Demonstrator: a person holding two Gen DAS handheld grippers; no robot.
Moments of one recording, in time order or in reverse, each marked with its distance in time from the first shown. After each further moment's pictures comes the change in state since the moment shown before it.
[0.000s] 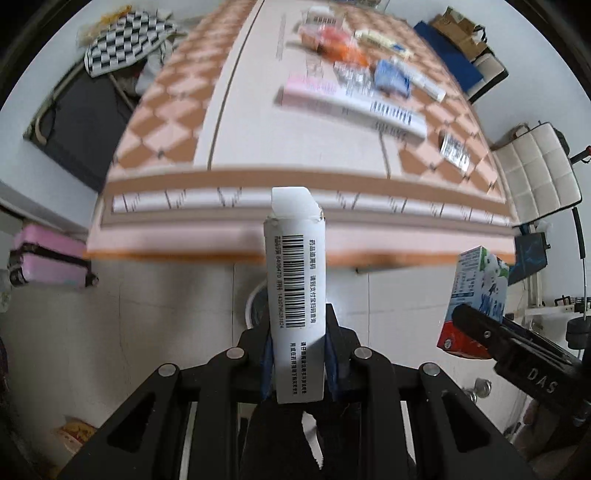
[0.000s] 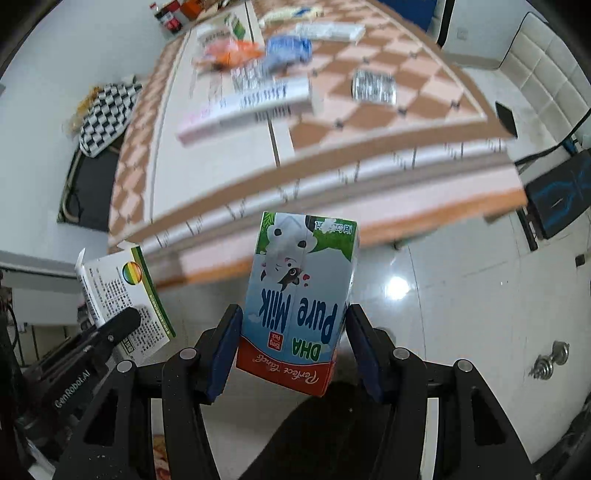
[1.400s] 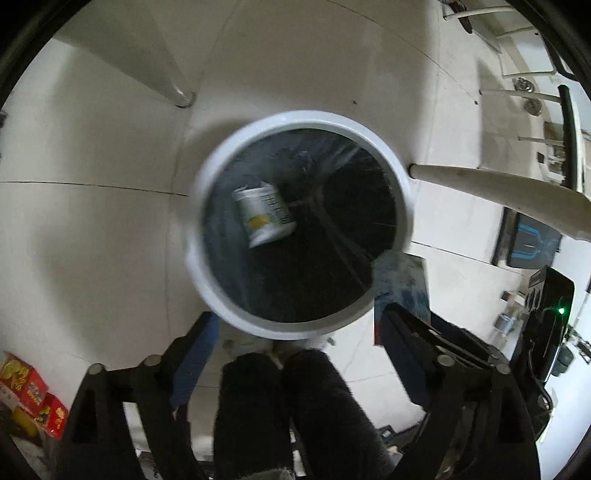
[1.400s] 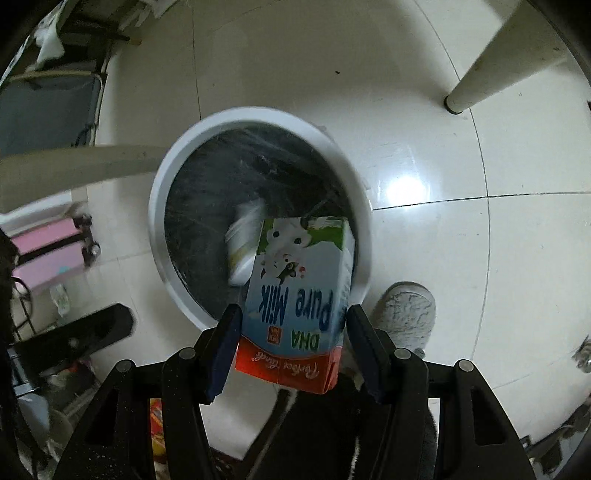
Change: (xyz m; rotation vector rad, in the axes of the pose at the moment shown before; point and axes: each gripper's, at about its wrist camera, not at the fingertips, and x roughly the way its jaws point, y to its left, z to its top) left arm 0.428 0.093 -0.075 -0.209 0.471 -0.166; right arm 0.503 -0.118 -0.096 0.026 0.440 0.007
